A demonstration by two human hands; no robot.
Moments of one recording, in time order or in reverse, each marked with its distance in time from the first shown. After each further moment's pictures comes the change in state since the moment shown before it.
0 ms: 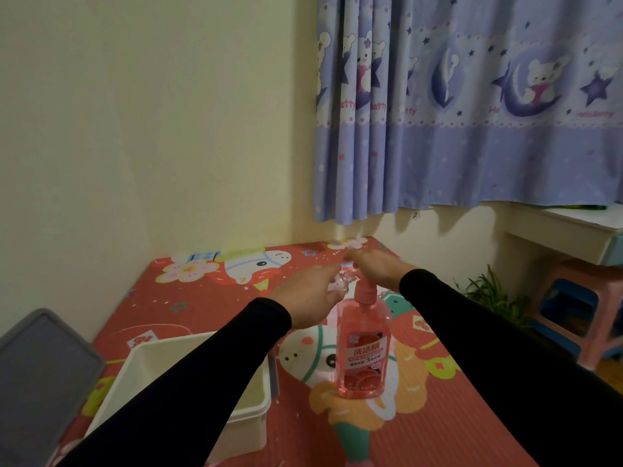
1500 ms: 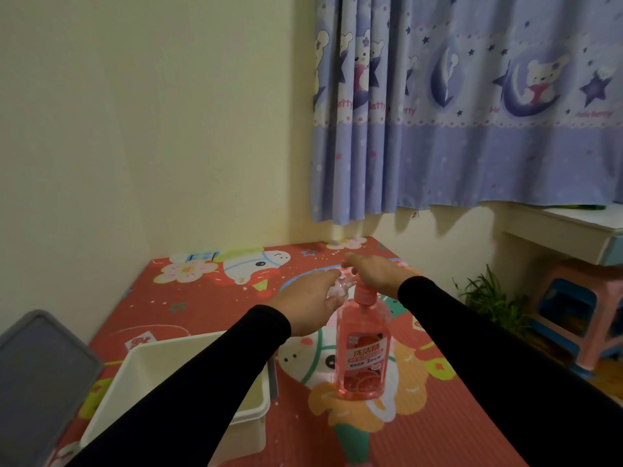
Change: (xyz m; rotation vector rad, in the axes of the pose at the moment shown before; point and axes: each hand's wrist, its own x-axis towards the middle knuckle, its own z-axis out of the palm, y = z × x) left_hand -0.002 -0.003 0.007 0.002 0.010 0.012; right_hand -0.001 0.006 0.008 0.050 -0.030 0.066
